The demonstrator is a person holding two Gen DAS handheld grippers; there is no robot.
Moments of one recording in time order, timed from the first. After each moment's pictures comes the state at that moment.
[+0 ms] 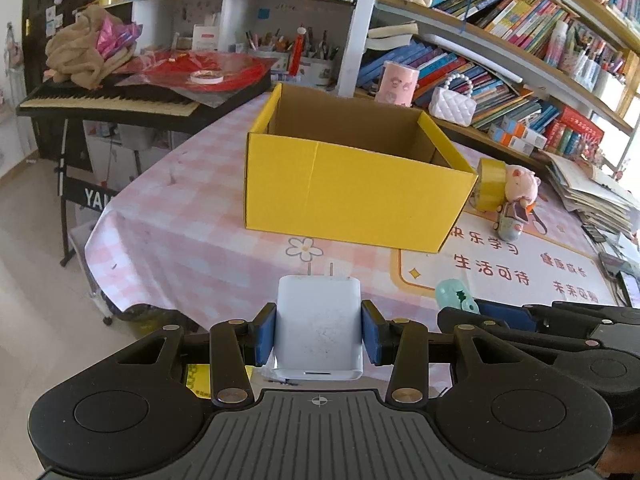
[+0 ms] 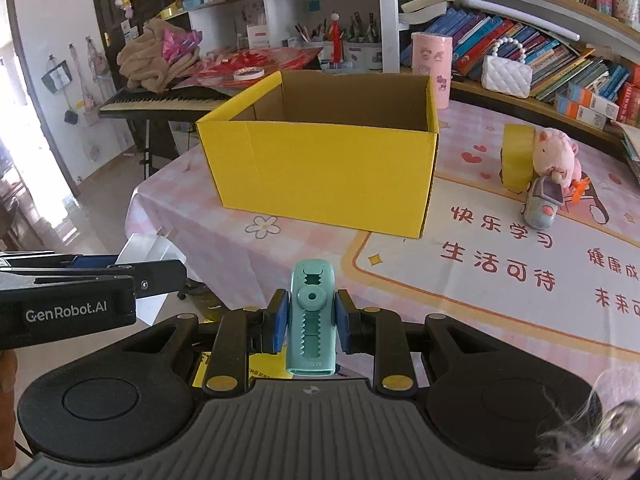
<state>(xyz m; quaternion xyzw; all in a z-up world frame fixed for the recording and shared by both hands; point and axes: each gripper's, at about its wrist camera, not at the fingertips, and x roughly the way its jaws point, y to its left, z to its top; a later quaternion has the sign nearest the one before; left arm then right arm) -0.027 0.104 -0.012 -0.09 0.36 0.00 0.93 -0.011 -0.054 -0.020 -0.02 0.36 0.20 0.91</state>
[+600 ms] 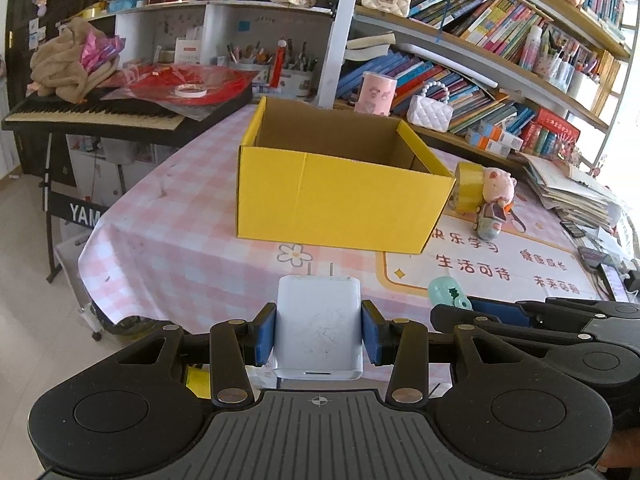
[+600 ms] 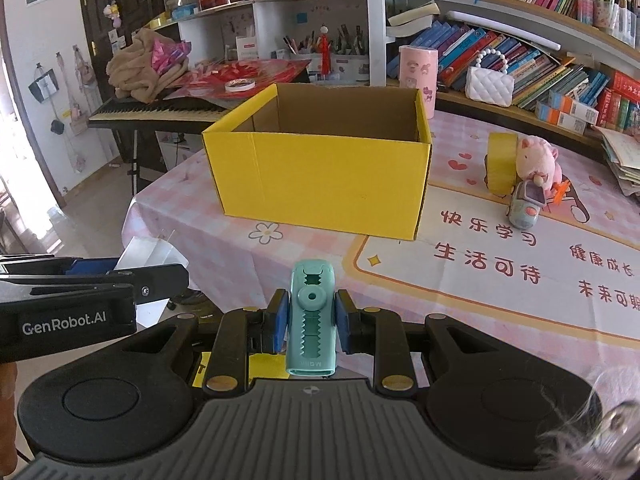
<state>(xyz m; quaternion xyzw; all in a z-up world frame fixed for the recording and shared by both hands) -0.043 0.114 -0.007 -0.08 0.34 -0.03 0.93 -0.030 -0.047 -0.009 -0.02 0.35 0.18 0.92</state>
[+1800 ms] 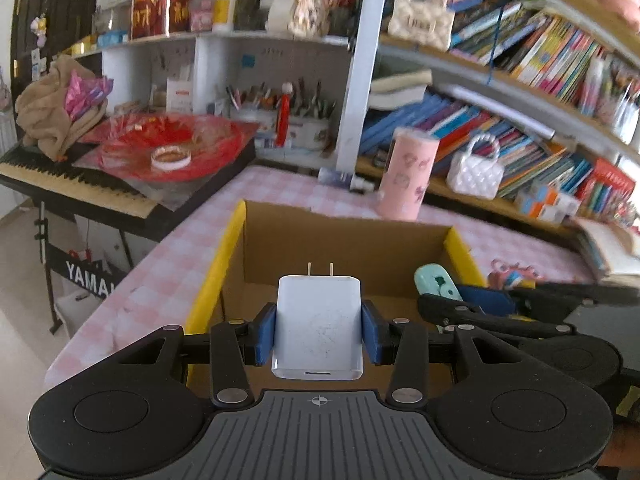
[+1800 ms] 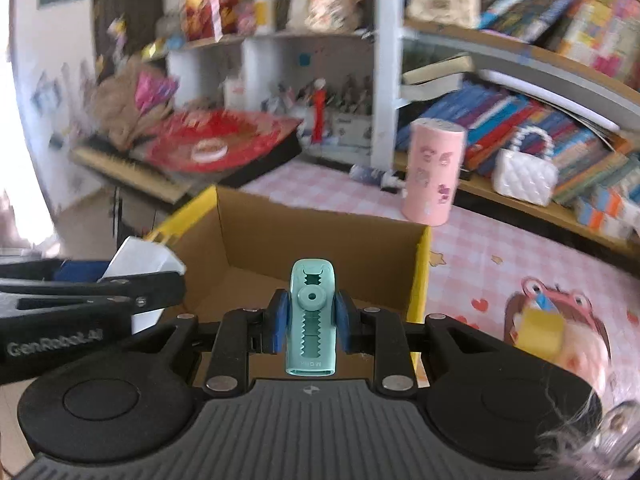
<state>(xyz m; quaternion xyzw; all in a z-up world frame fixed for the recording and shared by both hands) 0.171 0.099 0.016 -0.07 0.32 0.02 0.95 0.205 -0.030 0.022 -0.07 0.29 0.21 0.93</state>
